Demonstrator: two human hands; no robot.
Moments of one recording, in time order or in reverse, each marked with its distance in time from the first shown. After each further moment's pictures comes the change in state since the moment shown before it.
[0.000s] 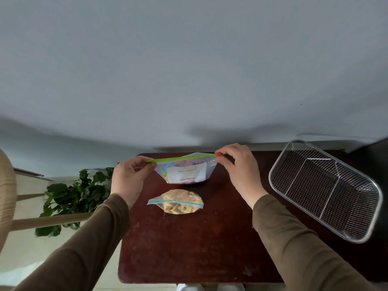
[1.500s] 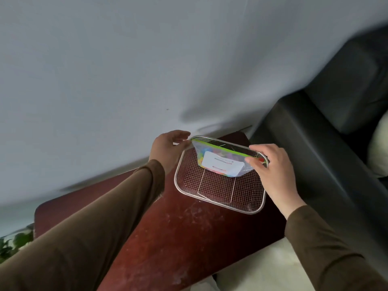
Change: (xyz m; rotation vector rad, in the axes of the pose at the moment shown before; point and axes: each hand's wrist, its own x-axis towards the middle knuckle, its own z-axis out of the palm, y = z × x) left_hand -0.024 0.192 0.331 0.137 -0.519 0.322; right_hand -0.103 0.201 -0.254 -0.177 0.270 0.392
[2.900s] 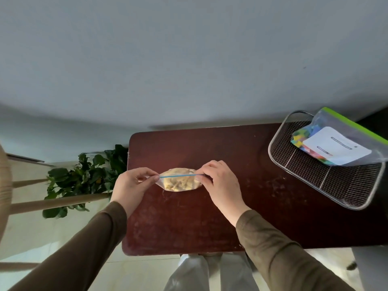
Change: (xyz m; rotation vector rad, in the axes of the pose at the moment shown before) left_hand -0.255 -0.235 -0.217 0.093 0.257 -0.402; right_hand -0.161 -0.230 0.243 0.115 -0.461 -0.367
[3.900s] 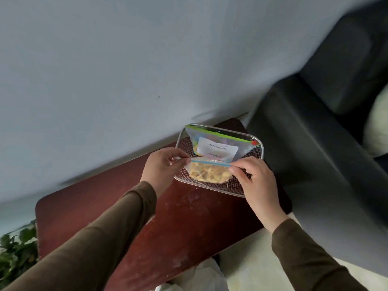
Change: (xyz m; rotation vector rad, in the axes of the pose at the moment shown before) left_hand 0.015 0.289 0.220 -0.059 -0.375 0.444; right_hand -0.094 0.190 -0.244 0.024 0.503 0.309
